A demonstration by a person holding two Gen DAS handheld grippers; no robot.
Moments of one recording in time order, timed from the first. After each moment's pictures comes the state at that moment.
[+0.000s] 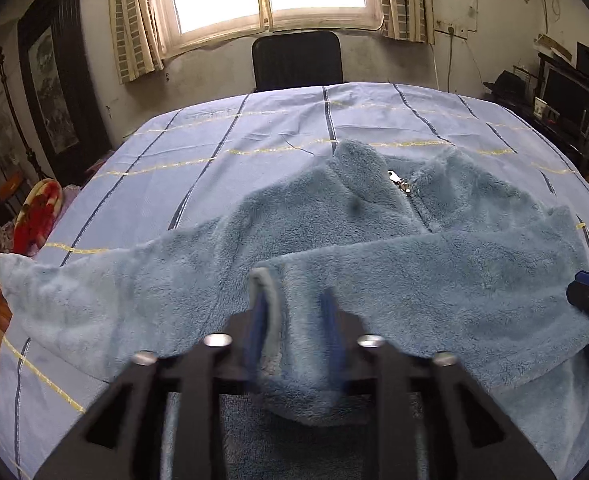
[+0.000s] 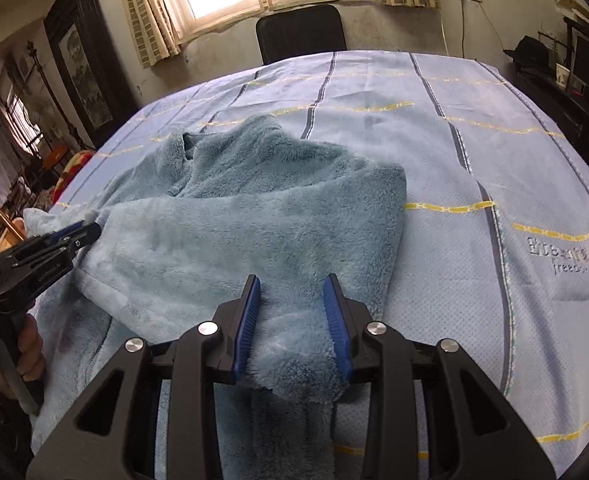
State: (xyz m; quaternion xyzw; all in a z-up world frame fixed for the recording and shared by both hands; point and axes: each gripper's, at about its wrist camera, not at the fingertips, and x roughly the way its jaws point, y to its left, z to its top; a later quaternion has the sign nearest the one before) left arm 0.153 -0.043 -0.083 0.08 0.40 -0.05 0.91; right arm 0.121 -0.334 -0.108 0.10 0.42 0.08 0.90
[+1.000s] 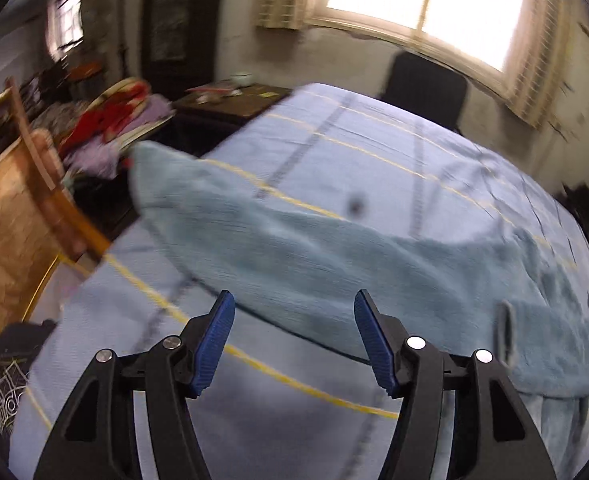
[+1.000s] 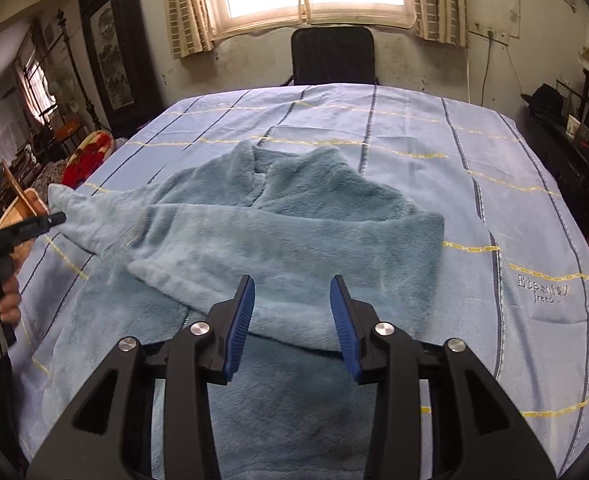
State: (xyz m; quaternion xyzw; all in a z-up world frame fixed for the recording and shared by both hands) left arm 0.130 0.196 -0.050 -0.11 0.42 0.09 0.90; right arm 0.088 -0.270 -0.049 0.03 0.40 0.10 0.91
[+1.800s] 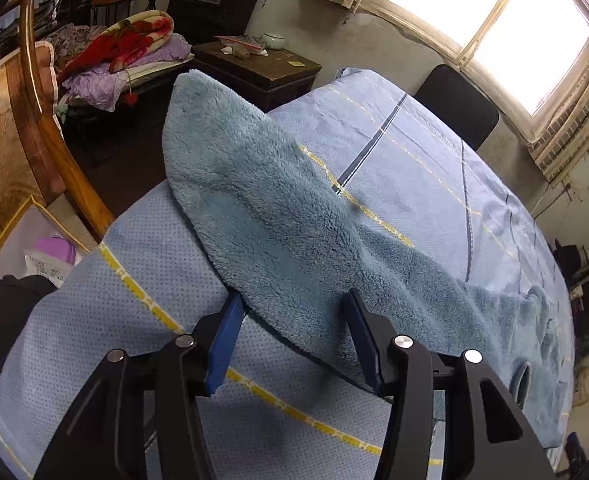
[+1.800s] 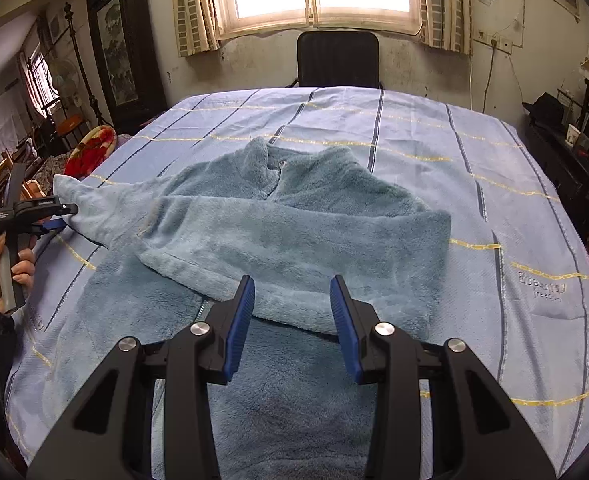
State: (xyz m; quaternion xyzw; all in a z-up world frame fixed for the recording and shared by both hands) left arm 0.164 0.267 -0.090 -0.23 0.44 0.07 0.86; right arm 0.078 -0.260 -0.051 0.02 0.40 0.10 0.91
